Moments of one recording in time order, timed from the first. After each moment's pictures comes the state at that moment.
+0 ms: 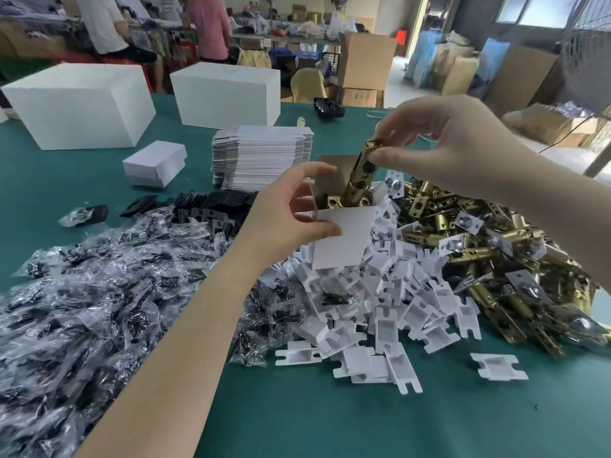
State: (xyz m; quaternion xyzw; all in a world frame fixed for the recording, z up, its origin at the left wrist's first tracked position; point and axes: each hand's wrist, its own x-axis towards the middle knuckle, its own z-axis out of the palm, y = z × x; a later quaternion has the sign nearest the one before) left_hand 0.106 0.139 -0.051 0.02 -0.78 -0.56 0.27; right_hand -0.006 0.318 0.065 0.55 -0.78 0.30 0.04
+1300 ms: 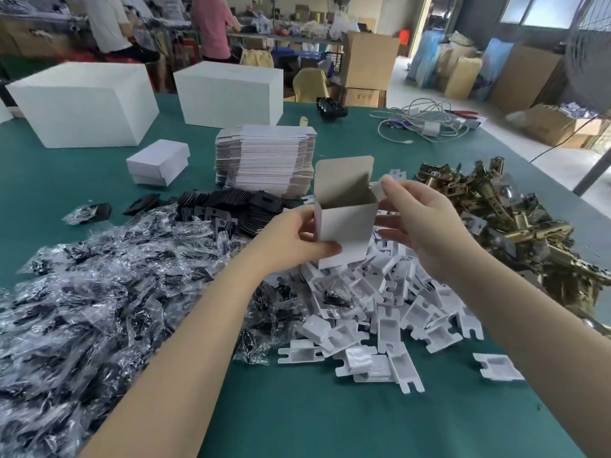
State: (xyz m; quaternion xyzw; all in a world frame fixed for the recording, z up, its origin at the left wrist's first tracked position) left_hand 0.093 0.127 -0.083 0.06 -0.83 -0.54 0.12; right_hand -0.013 0.307 -0.035 0.21 -0.70 0.65 -0.18
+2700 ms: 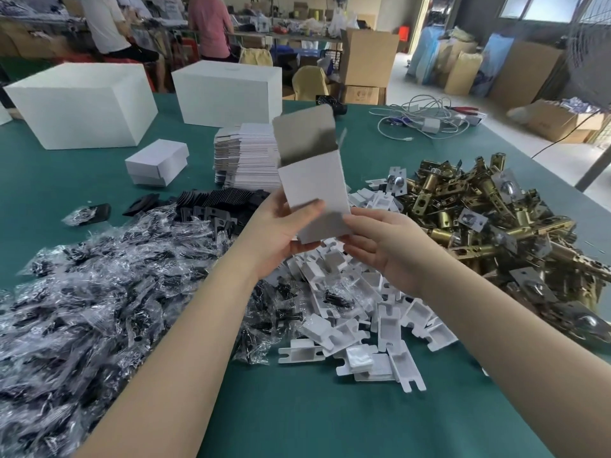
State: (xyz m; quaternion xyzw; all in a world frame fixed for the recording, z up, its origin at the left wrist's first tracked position) left_hand 0.091 0.128 -0.082 0.07 -0.59 -0.79 0.19; right_hand 0.010 0.292 -0.049 0.15 -0.62 0.68 -0.36
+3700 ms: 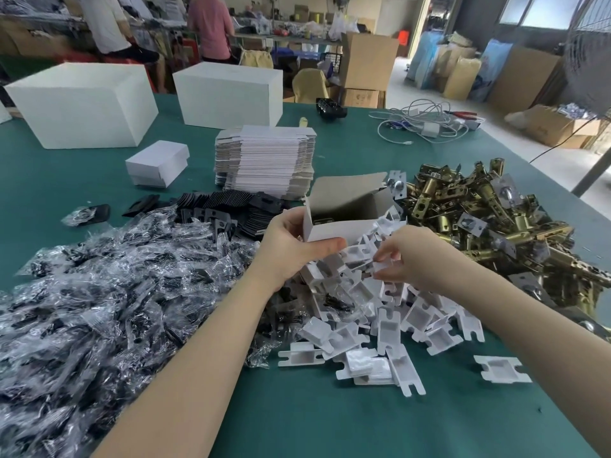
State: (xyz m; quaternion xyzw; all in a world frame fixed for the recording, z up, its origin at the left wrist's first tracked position) left_hand 0.086 0.142 -0.106 0.04 -0.67 -0.68 0.29; right_hand -0.024 0.319 -0.053 0.44 -0.89 0.01 -0.09
